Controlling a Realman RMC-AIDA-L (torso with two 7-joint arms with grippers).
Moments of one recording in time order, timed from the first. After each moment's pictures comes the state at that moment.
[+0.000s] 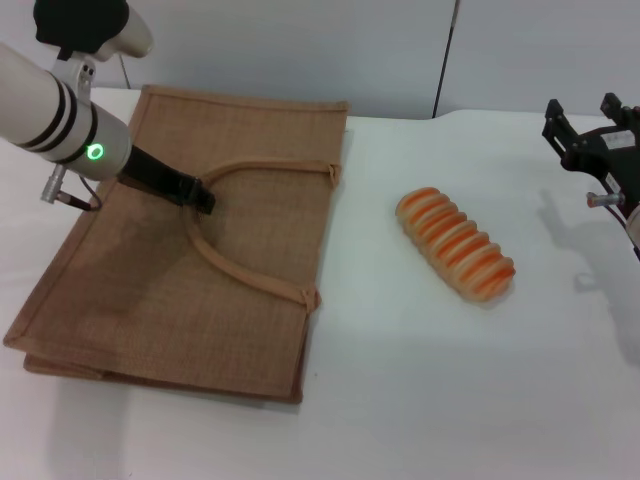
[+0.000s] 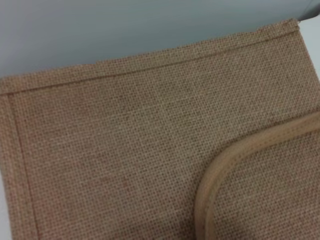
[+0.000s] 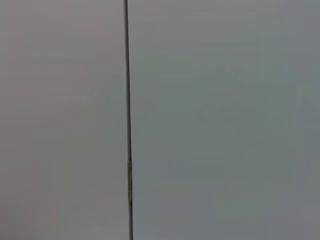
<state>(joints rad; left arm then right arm) -0.88 -1.89 1.17 0.54 -0.71 -1.00 0.64 0.57 2.04 -2.23 -0.37 0.87 -0.77 0.03</state>
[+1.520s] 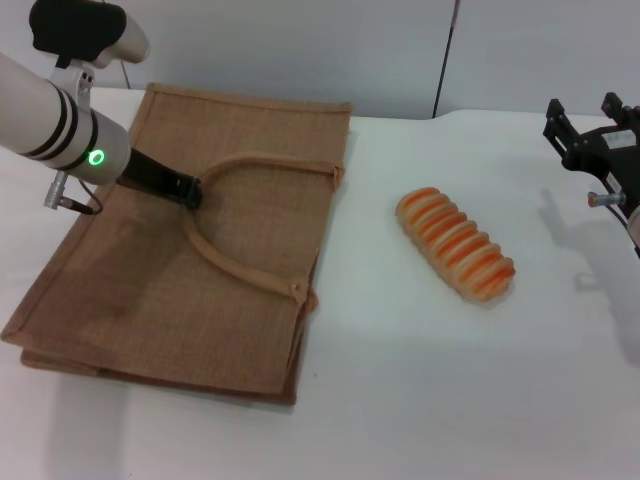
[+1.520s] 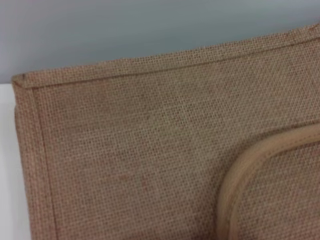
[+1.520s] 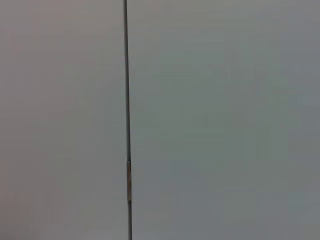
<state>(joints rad) -0.87 -1.90 1.17 0.52 -0.71 -0.93 0.64 0.57 2.04 -2.23 -0.37 0.87 -0.77 0.03</state>
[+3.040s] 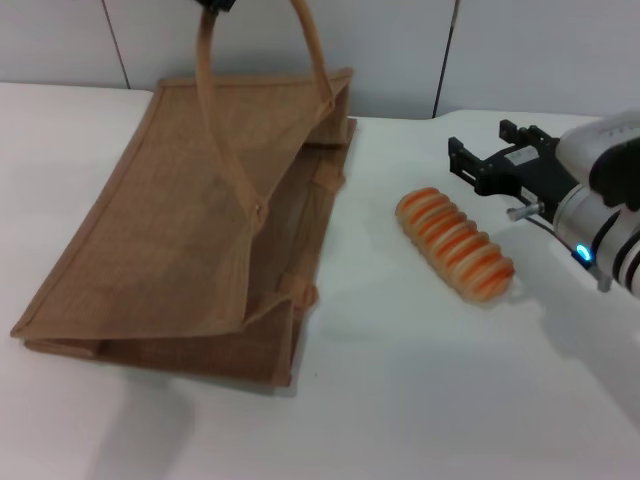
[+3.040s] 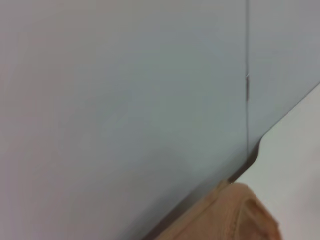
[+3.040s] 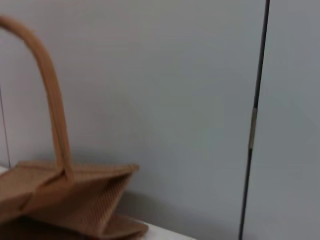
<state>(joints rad) -0.88 -1.95 1.17 1.46 -0.47 -1.45 0.52 0.49 1.98 -2.12 -0.80 0.58 -0.24 0.02</state>
